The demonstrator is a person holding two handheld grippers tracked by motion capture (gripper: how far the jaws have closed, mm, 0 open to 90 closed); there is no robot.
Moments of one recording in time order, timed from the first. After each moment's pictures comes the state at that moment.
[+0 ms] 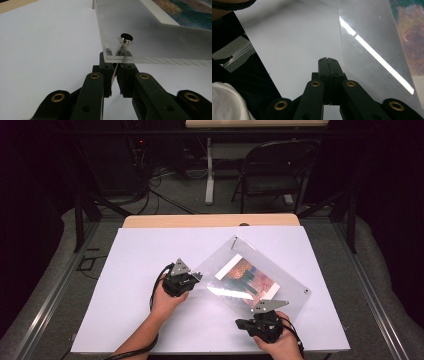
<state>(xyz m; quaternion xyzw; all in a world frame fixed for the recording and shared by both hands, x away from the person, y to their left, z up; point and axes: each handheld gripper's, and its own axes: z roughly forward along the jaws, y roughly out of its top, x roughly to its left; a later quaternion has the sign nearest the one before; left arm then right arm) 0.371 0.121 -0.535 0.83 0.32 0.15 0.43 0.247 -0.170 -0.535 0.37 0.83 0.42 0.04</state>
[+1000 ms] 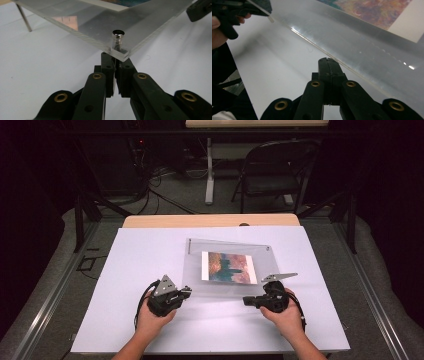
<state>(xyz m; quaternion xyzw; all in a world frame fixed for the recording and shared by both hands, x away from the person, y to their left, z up) 0.311 0.150 -0.527 0.82 0.33 0.14 0.44 0.316 -0.200 -0.528 0.44 0.78 0.43 -0.02</state>
